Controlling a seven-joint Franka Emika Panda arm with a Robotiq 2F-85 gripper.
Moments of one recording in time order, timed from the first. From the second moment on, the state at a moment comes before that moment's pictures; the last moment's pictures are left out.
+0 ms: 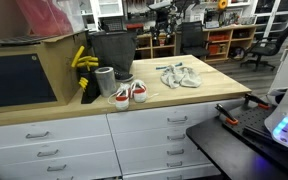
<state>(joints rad) 0.09 0.51 0.05 -1.40 0.25 1.55 0.93</state>
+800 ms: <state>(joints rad) 0.14 0.08 0.04 -1.85 -0.16 1.72 0.84</state>
